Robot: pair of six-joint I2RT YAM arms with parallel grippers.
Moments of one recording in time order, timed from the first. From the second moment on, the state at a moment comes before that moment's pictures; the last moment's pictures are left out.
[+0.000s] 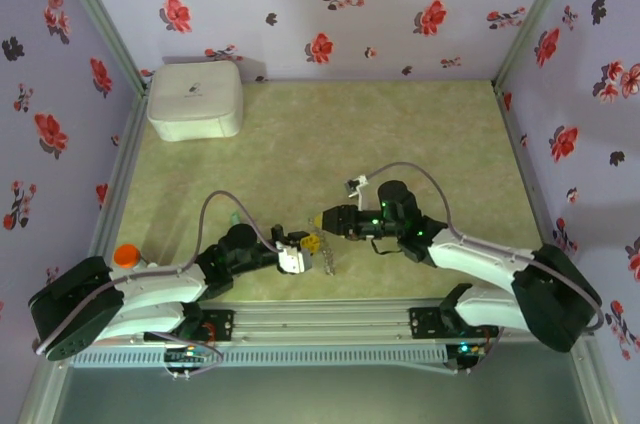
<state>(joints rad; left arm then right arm) -1.01 1.12 0.19 0.71 0.23 0.70 0.76 1.18 0.47 0.34 -0.66 1.02</state>
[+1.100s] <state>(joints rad) -1.01 1.11 0.16 0.75 0.21 0.64 0.80 1.03 0.44 0.17 -0.65 0.98</state>
